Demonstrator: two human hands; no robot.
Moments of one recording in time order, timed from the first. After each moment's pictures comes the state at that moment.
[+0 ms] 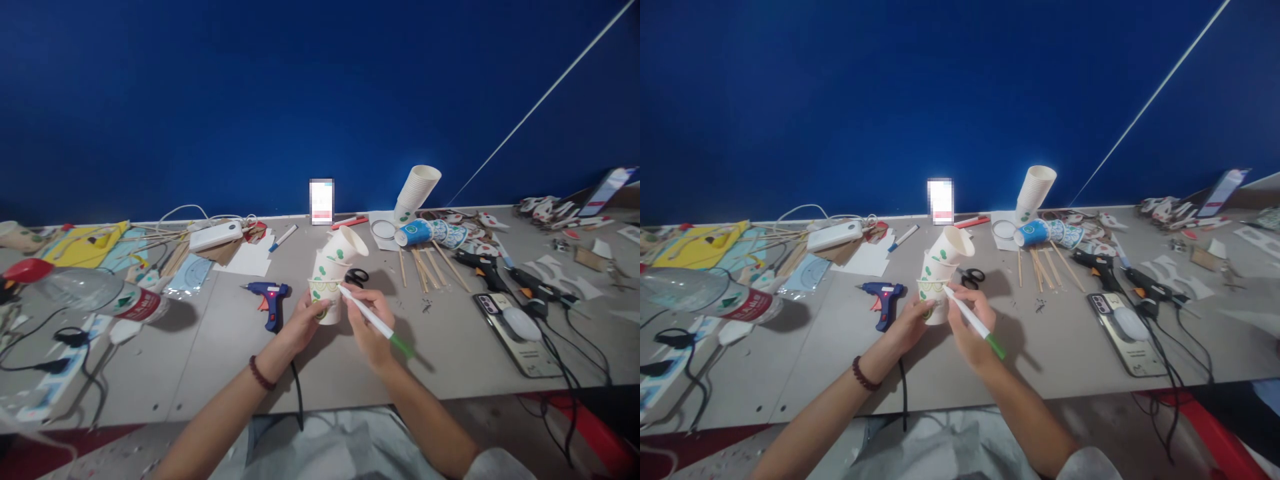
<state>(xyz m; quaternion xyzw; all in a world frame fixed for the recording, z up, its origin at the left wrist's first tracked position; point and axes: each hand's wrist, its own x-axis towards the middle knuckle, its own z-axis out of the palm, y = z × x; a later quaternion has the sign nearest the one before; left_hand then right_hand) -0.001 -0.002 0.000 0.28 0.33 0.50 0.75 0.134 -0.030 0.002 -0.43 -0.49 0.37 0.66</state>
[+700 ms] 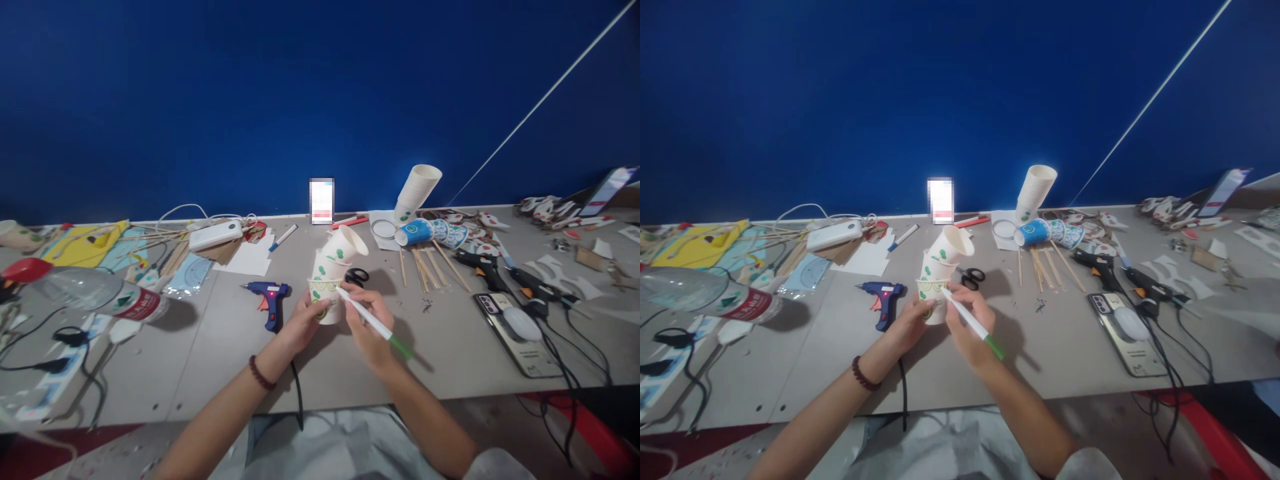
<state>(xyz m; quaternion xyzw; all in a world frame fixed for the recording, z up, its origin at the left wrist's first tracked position) 0.000 -0.002 0.000 0.27 0.33 0.50 0.75 0.134 -0.030 0.003 -0.43 -0.51 0.34 0.67</state>
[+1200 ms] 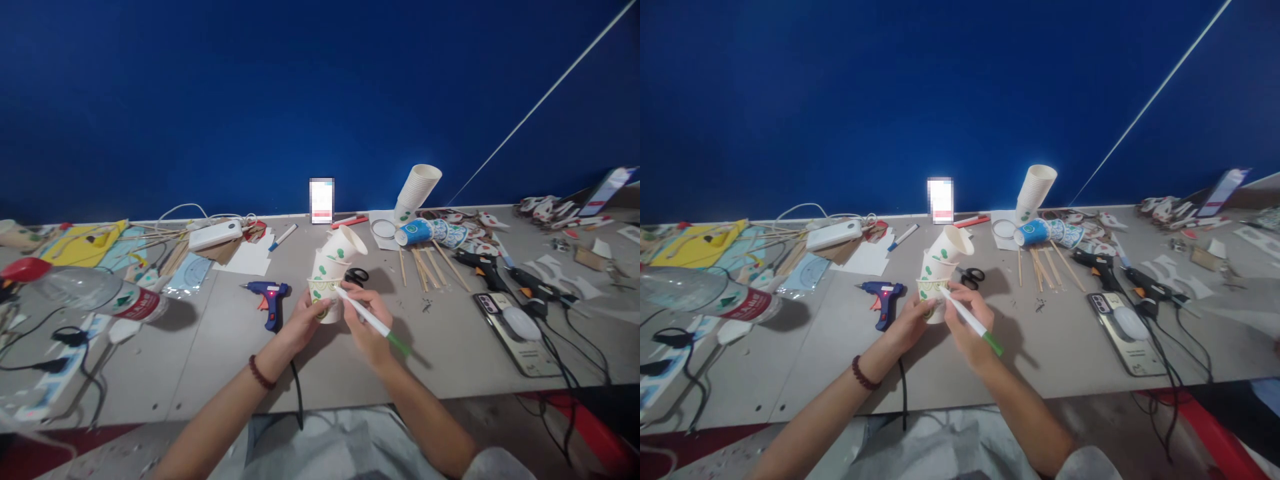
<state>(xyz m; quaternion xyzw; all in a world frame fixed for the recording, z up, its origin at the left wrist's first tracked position) 0.000 -0.003 0.000 0.27 0.34 0.50 0.75 0.135 -0.029 0.002 -0.45 -0.52 0.33 0.65</state>
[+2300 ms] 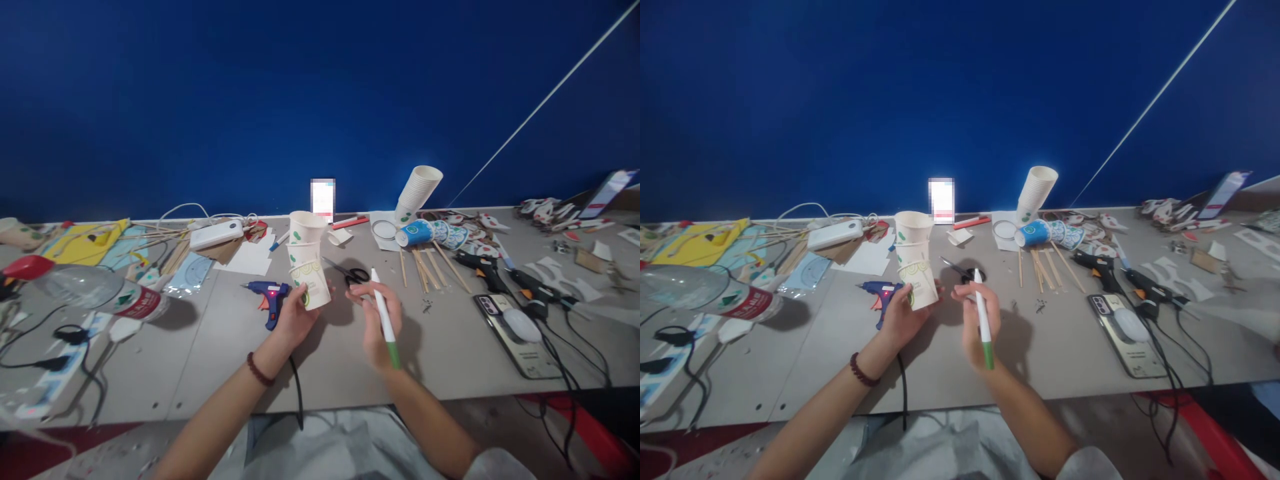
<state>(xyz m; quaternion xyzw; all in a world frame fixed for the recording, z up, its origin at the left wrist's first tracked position) -0.010 0.004 0.009 0.16 0.32 0.55 0.76 0.131 -0.030 0.012 -0.42 -0.45 0.30 0.73</state>
